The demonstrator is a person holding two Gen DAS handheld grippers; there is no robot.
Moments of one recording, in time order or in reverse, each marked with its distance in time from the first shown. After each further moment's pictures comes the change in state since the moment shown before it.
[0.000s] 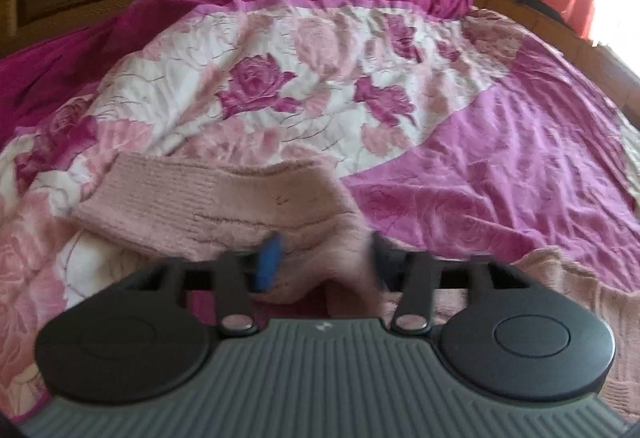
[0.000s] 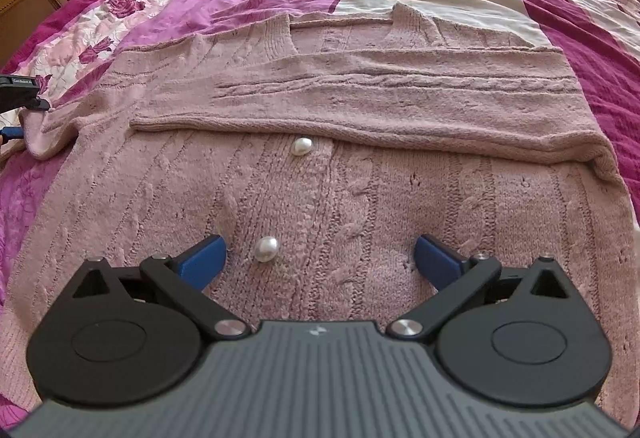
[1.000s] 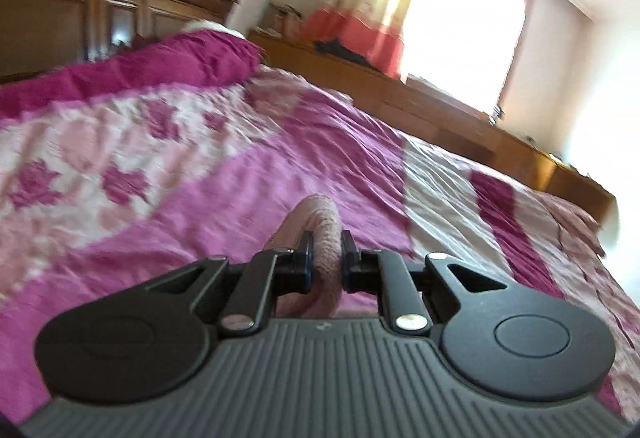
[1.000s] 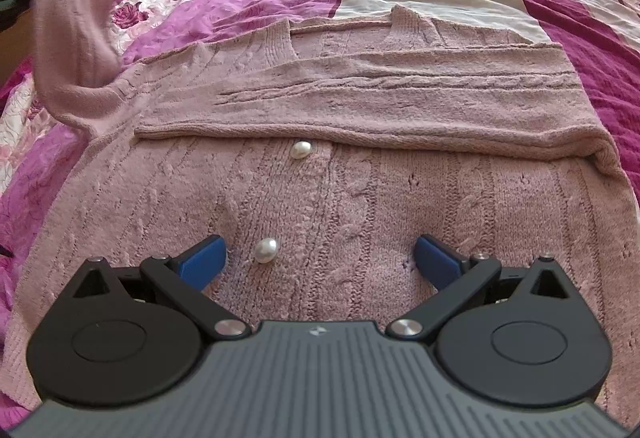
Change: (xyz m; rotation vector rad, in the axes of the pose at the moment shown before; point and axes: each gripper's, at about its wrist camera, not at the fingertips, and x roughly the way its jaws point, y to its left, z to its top) left arm -0.123 -0.149 -0.015 0.168 -0.179 -0.538; right arm -0.003 -0.006 -0.003 0.030 -0.022 0.033
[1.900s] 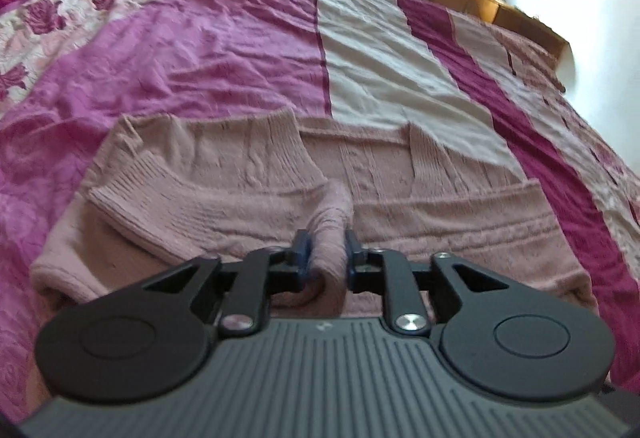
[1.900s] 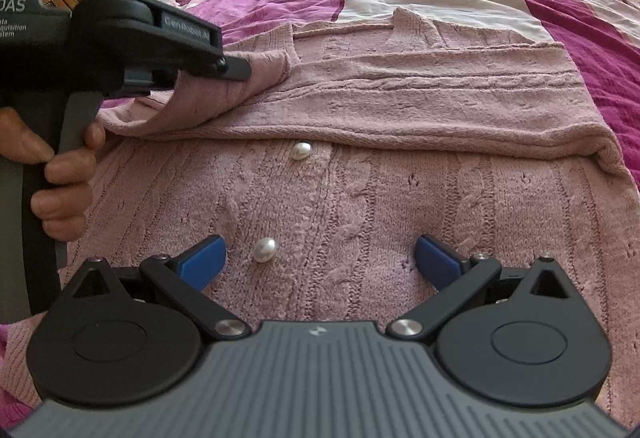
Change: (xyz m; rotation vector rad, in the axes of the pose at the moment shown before) left arm 0.057 -0.064 -0.115 0.208 0.422 -0.142; right arm 0.000 -0.003 -0.003 -0.001 -0.016 0.018
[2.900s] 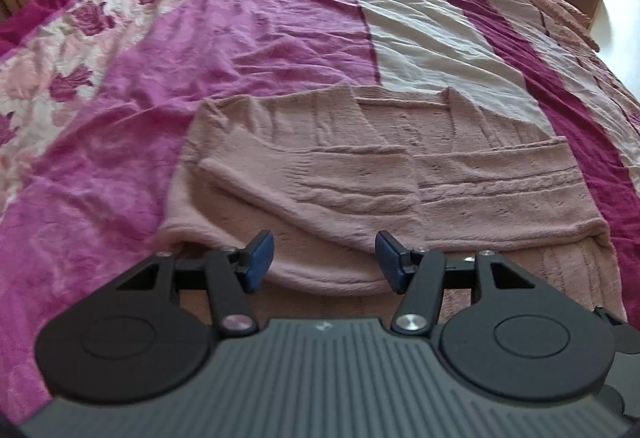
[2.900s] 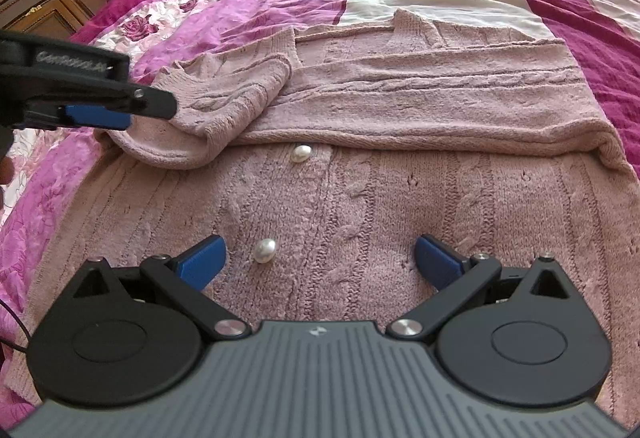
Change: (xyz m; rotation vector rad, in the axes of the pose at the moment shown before) left arm -0.062 0.011 0.001 0.044 0.106 0.170; right arm -0.003 -0.003 -0.002 0.009 -0.012 0.024
